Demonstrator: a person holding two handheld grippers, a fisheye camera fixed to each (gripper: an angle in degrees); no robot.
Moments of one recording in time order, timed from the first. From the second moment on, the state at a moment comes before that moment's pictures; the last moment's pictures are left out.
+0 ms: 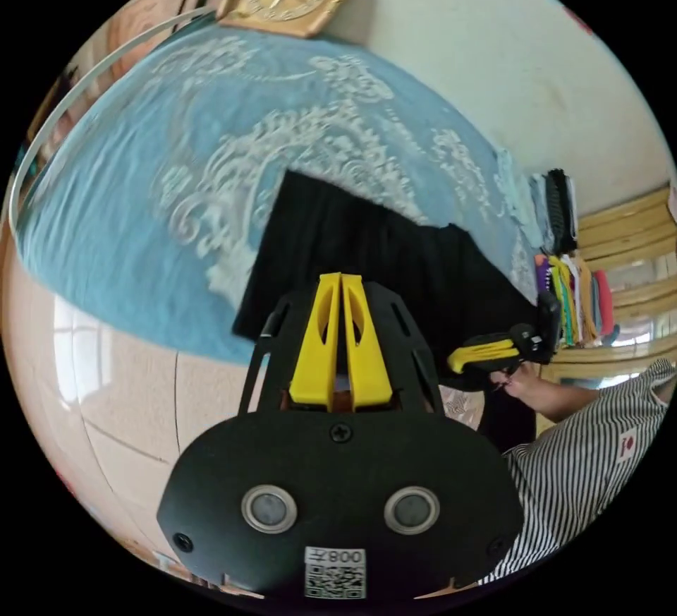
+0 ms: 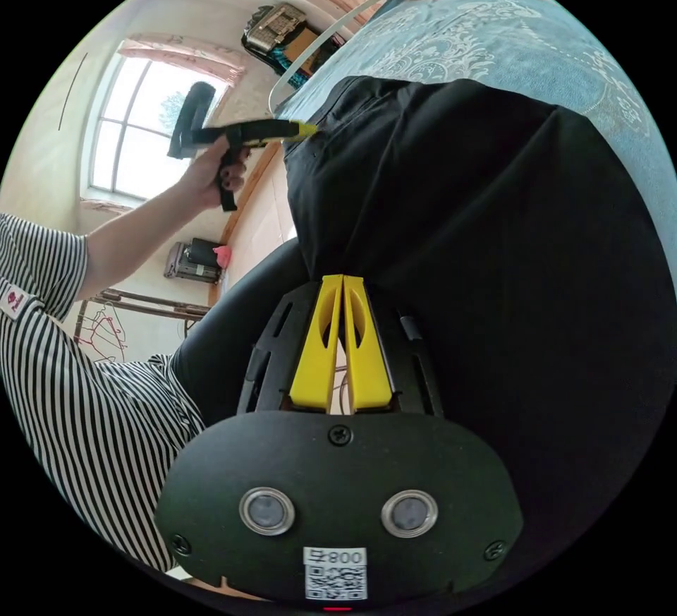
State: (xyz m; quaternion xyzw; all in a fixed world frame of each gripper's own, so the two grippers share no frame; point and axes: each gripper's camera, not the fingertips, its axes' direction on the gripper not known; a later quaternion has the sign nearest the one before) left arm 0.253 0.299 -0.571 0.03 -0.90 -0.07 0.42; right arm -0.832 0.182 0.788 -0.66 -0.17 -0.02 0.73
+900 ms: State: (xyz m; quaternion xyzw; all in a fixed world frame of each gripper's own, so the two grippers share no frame) left arm 0.098 0.366 -0.363 -0.20 -0.90 -0.05 0.38; right arm -0.790 0.237 0.552 -0.63 0.15 -0.14 0.75
